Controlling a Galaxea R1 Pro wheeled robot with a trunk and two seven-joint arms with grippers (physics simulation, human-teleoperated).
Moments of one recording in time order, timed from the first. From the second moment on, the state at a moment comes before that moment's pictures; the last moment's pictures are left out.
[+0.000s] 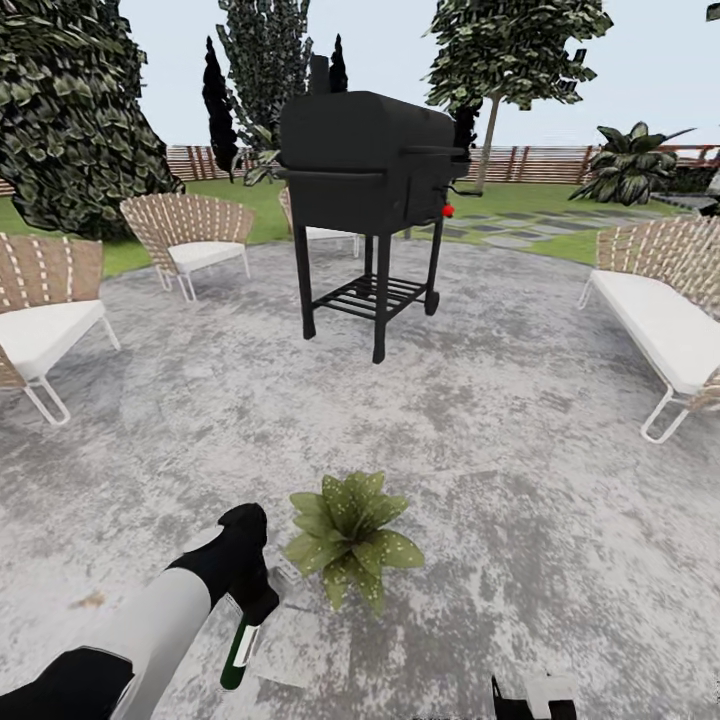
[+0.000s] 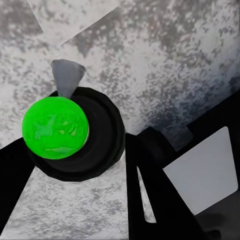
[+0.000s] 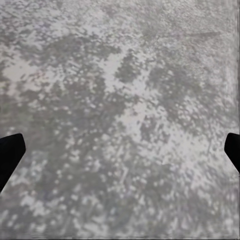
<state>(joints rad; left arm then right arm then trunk) -0.81 -0.04 -0.22 -0.49 -1.06 0.97 -1.16 -0.34 -0.04 -0.25 -0.15 0.37 -0.58 -0.16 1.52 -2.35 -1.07</state>
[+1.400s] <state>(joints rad) -0.80 -0.04 -0.22 -0.50 -1.06 0.97 -1.16 -0.34 -0.04 -0.25 -0.14 0.37 -0.58 -0.16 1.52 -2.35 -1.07</state>
